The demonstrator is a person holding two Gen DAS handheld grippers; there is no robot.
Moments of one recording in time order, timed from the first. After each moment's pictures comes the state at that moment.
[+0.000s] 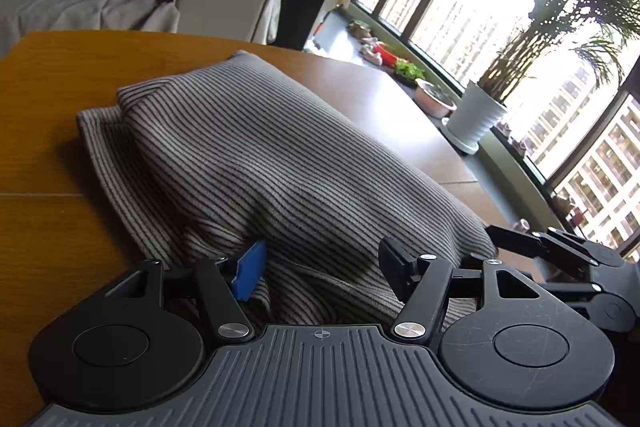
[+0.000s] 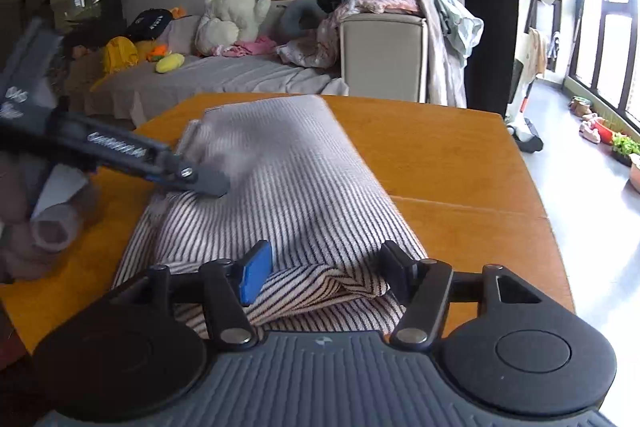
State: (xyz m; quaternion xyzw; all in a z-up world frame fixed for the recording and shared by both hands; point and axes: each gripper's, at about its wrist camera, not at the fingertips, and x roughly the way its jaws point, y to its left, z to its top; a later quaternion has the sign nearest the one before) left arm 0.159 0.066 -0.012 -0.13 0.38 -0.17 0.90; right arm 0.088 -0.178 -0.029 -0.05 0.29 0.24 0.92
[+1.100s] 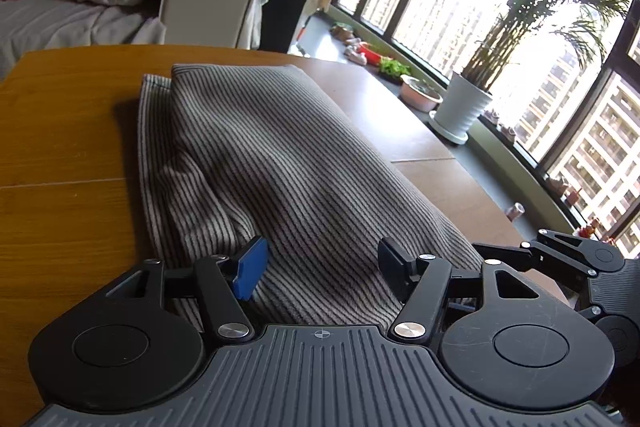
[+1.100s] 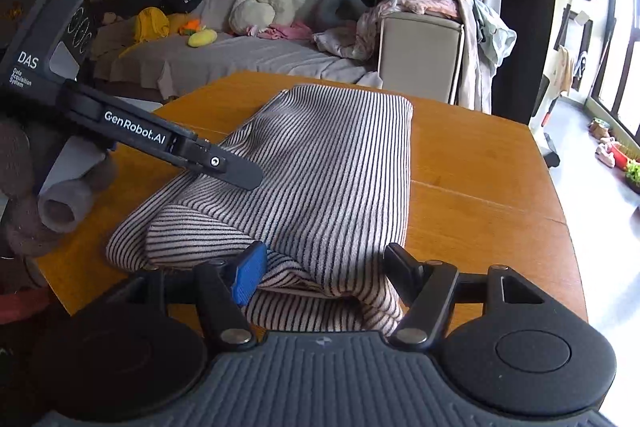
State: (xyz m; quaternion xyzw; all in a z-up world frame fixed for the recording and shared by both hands) left arm 0.116 0.062 -0.004 -0.11 0.36 -0.20 0.90; right arm 0.056 -0.157 -0.014 -0.10 0.28 0.27 0.92
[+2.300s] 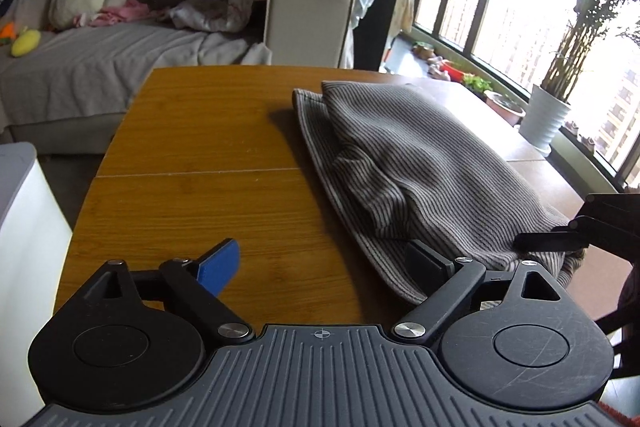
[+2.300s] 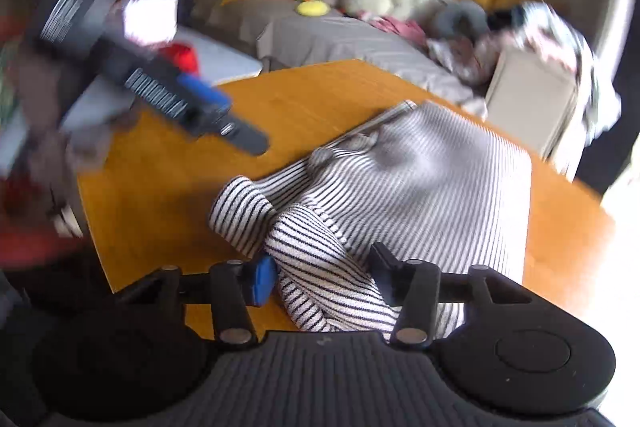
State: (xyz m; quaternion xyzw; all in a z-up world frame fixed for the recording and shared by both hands) left arm 0.063 0.137 0.007 -0.05 0.34 -0.08 0.93; right arm 0.055 -0.094 -0.014 -0.17 0.29 0.40 0.85
